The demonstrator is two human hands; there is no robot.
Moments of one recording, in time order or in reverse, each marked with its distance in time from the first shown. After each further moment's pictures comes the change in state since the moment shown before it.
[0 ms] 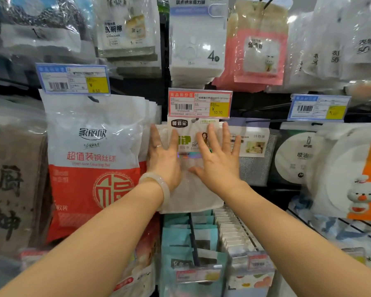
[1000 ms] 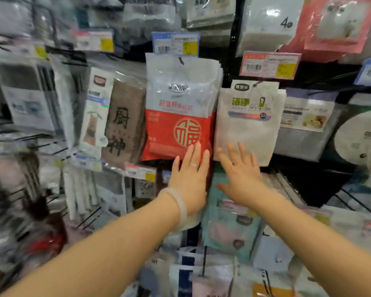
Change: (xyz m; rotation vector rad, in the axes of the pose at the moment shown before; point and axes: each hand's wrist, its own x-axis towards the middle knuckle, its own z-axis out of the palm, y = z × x) left_hand -0.195 -0.036 -0.044 0.305 -0.262 0.008; right_hand -0.130 -0.078 -0.039 0.221 -0.393 -0.239
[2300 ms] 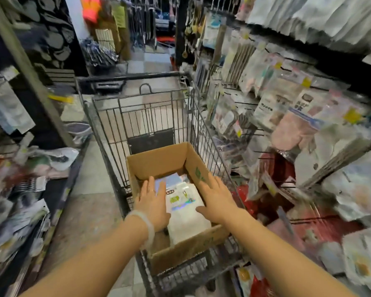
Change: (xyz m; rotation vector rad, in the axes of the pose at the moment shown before) left_hand -0.451 -0.558 0.071 -0.128 -0.257 -1.550; right_hand 0.057 -0.757 0.202 0.233 -0.566 -1.221
